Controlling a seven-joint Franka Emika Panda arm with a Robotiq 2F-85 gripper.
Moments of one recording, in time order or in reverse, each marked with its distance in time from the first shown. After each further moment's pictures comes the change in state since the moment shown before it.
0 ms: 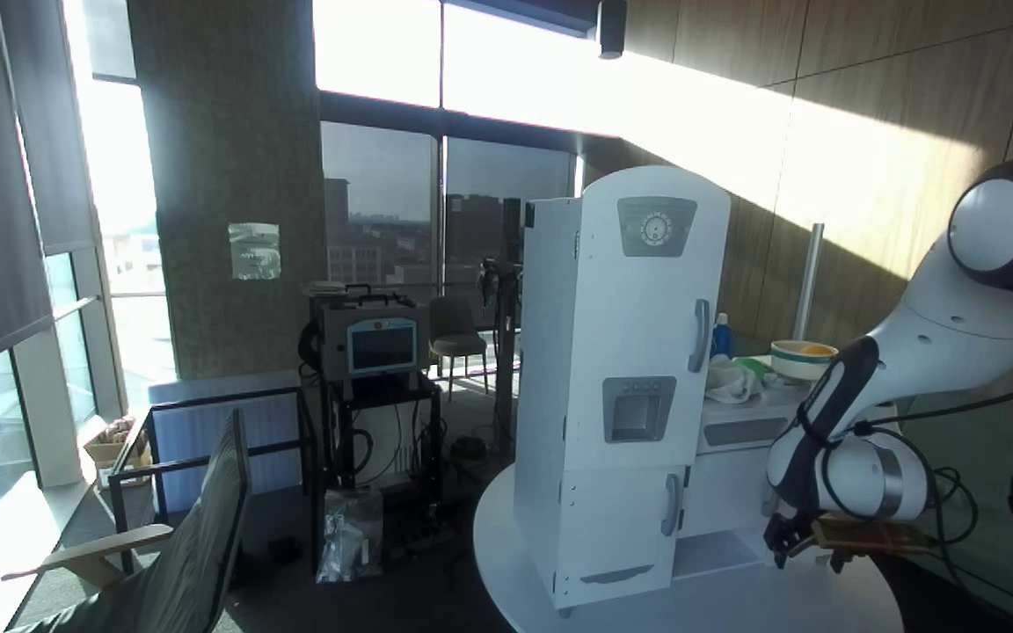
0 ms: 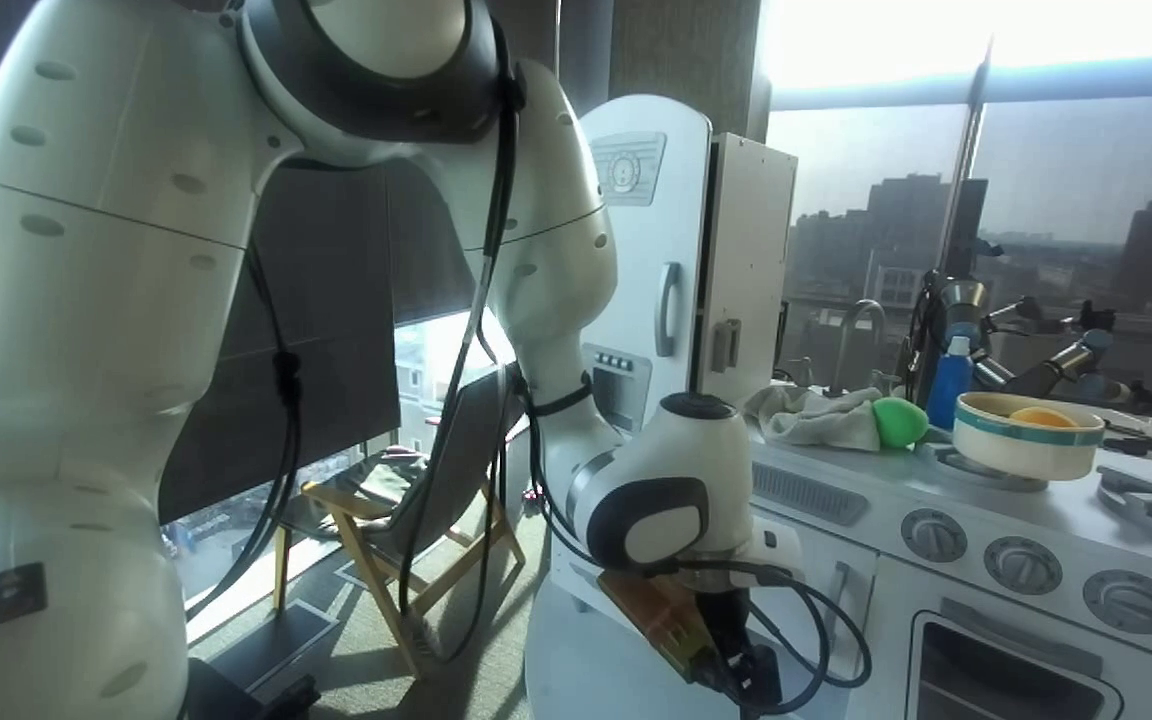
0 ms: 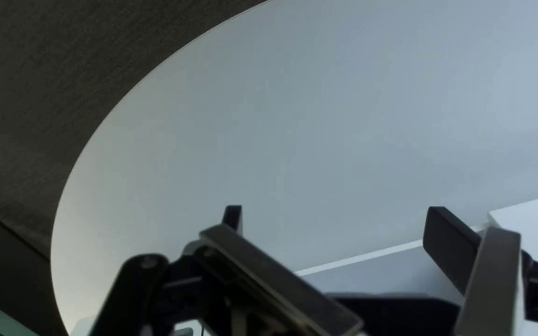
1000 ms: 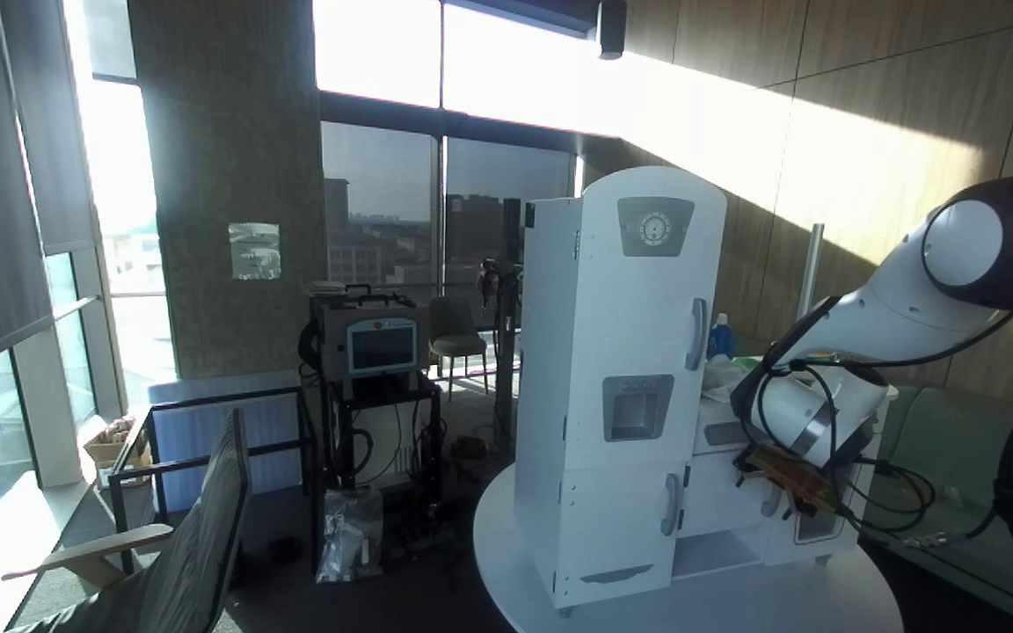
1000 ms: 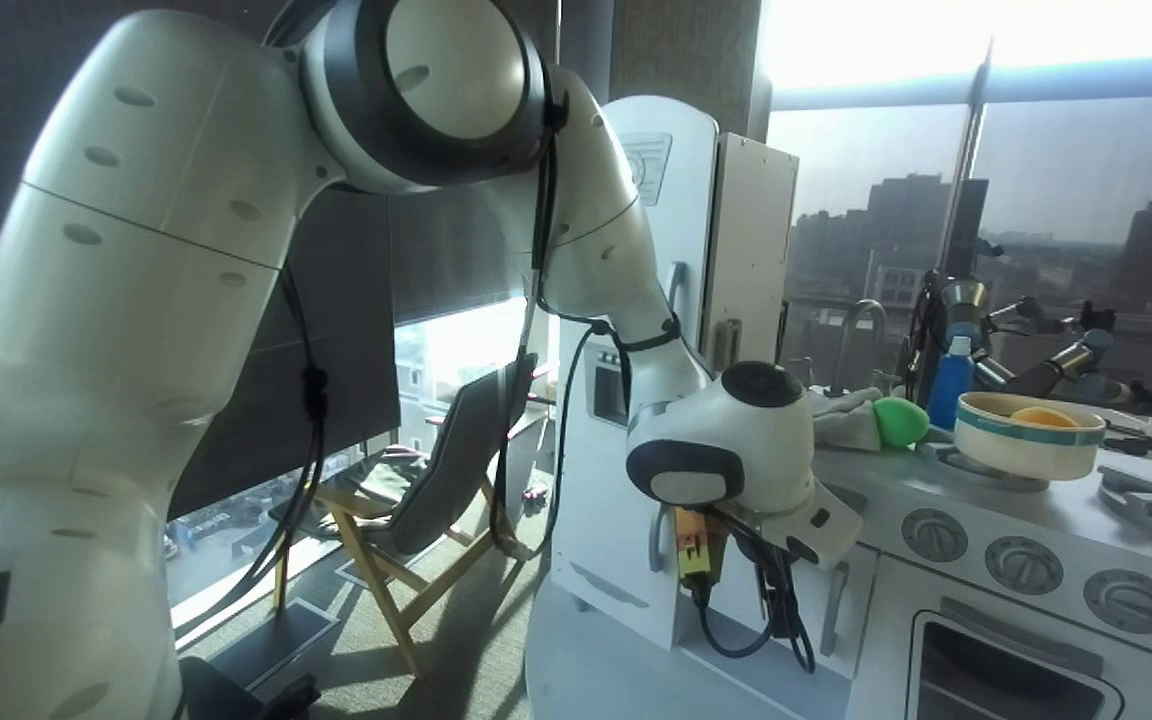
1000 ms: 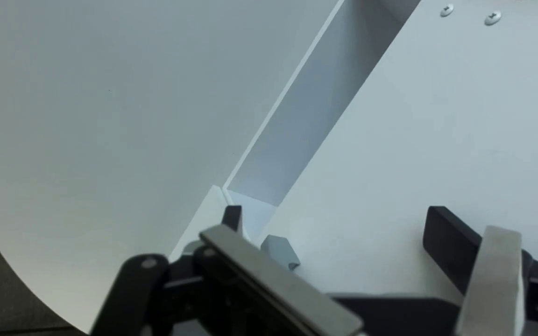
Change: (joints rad) arm -0.109 0.094 0.172 0.294 0.653 -0.018 0.089
